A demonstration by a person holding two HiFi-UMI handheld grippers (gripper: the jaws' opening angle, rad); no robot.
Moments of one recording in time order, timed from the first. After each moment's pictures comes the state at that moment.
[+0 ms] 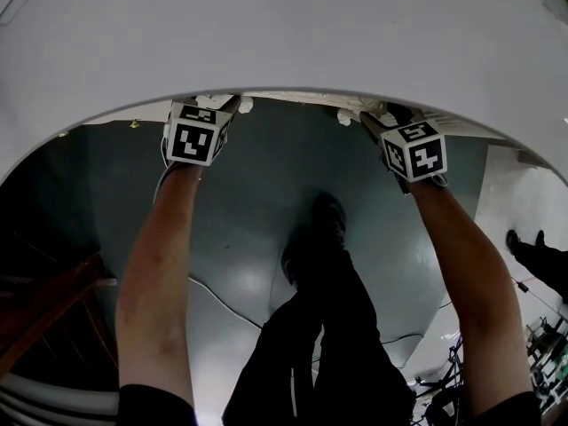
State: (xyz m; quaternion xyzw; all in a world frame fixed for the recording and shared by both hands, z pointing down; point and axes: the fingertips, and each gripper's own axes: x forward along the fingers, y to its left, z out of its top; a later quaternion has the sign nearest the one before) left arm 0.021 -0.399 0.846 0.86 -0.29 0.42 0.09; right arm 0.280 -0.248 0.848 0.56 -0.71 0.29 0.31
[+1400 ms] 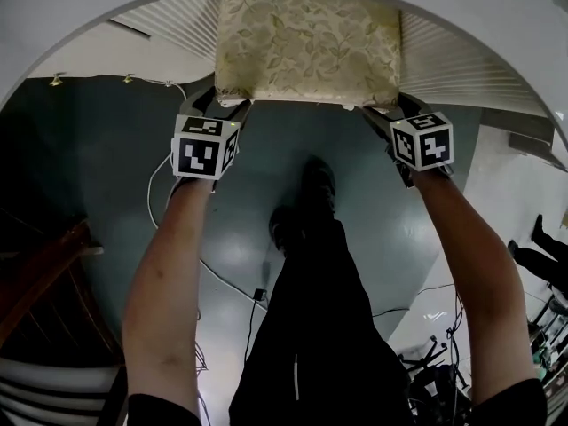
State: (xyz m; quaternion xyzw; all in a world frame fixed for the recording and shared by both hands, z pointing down) left arm -0.004 -0.320 0.876 0.84 -0.30 0.40 0.21; right arm 0.267 -0.215 0.880 0.53 -0.69 0.36 0.33
